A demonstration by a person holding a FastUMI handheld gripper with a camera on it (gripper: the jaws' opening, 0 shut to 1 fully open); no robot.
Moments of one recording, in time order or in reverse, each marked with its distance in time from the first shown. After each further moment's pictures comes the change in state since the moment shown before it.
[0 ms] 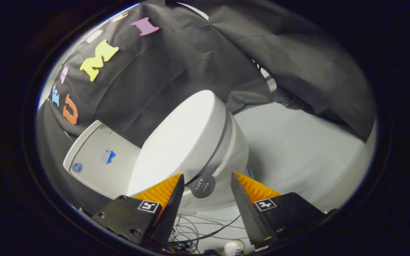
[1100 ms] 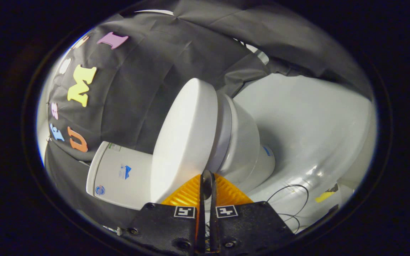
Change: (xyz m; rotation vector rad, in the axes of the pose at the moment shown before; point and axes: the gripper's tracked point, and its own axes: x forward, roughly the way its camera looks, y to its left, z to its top) arm 0.009 0.008 -0.001 0.269 0.101 0.078
